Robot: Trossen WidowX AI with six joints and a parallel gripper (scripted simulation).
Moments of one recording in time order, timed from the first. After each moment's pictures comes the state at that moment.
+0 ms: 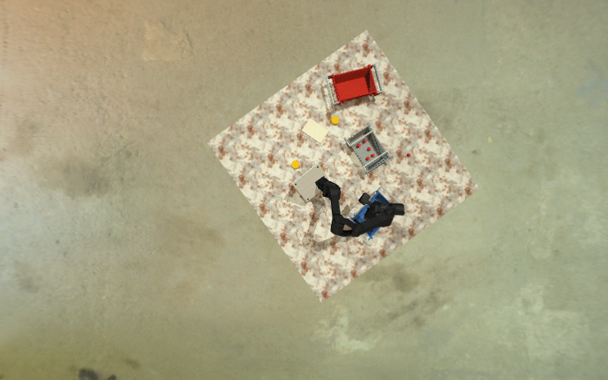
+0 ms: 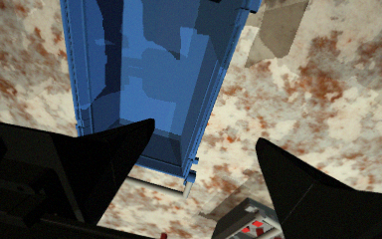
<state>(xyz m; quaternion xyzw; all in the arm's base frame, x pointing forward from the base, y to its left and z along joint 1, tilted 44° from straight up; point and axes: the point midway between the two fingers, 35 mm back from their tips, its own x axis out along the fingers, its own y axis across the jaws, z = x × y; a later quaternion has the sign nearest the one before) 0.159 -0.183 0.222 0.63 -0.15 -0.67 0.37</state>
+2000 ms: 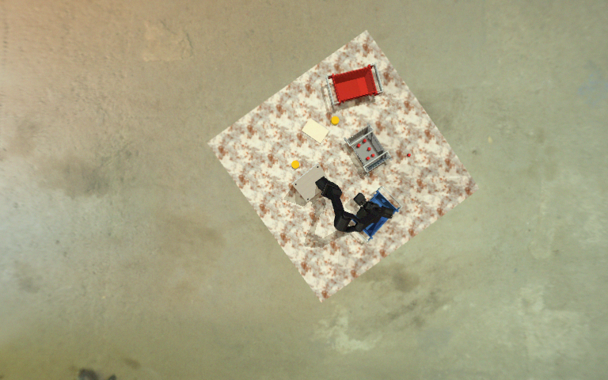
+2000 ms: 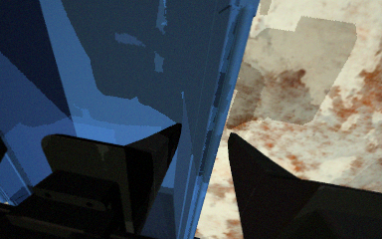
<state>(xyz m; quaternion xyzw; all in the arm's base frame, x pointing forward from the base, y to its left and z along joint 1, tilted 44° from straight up) 0.148 -0.244 0.161 0.65 -0.21 -0.65 0.33</state>
